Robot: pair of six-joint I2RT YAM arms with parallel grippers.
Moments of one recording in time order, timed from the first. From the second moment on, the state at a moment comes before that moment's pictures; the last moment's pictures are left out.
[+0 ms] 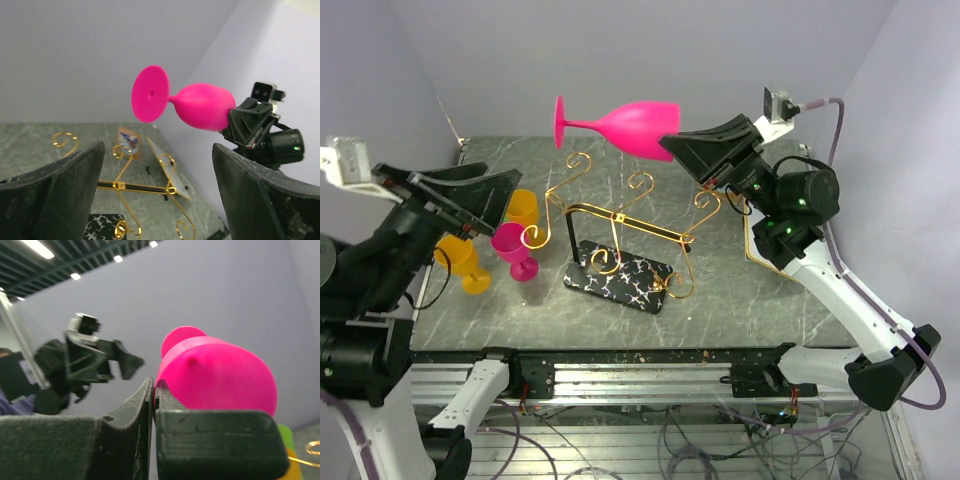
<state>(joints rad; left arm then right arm) -0.07 0.82 1.75 -0.64 0.45 -0.64 0.65 1.20 1.28 0.72 -0.47 0.91</state>
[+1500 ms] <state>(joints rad) -0.07 0.69 2.02 -0.87 -0.08 -0.43 1.43 2.12 2.07 -0.58 0.09 -0.11</state>
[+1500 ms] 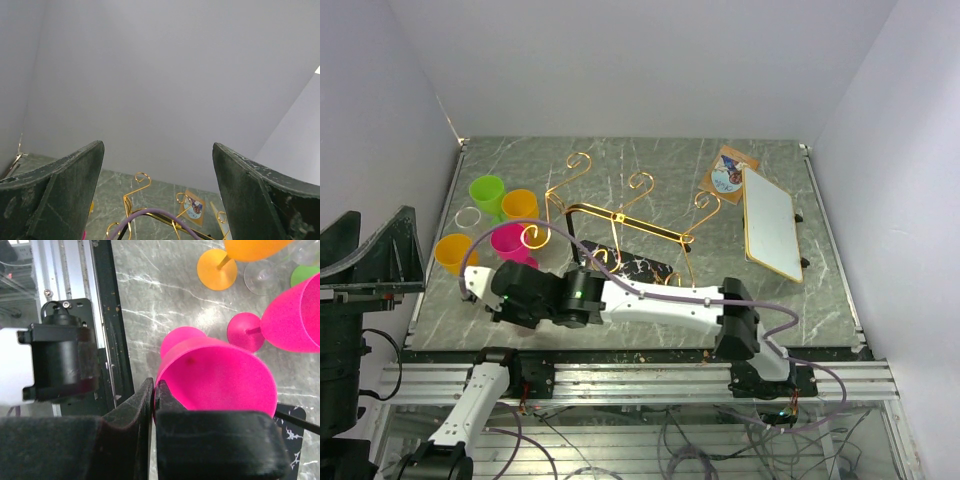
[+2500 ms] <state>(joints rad) -0.07 0.69 1.99 -0.88 -0.08 -0.39 1.39 2.28 2.27 -0.73 0.07 -0.09</state>
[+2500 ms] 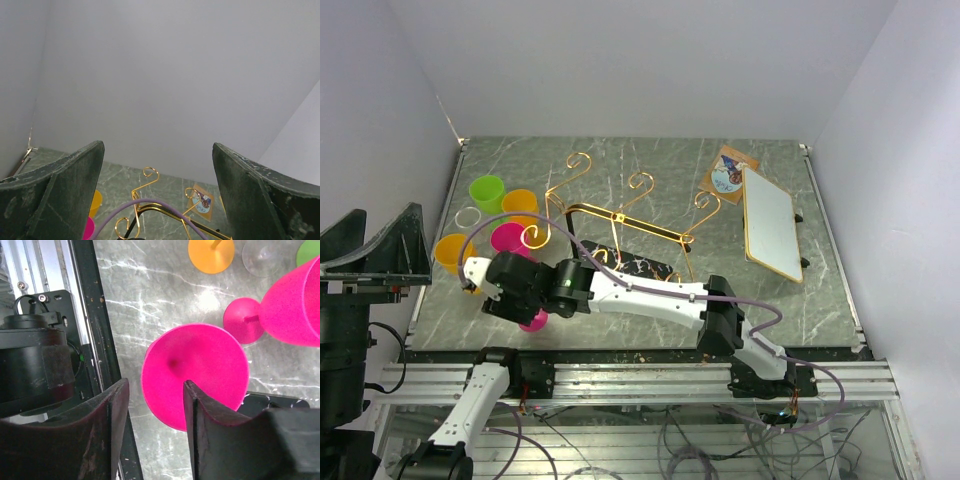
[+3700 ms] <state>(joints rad) -0.07 0.72 1.87 -0.91 -0.05 -0.45 0.81 1.27 1.57 -0.40 0.25 -0.02</state>
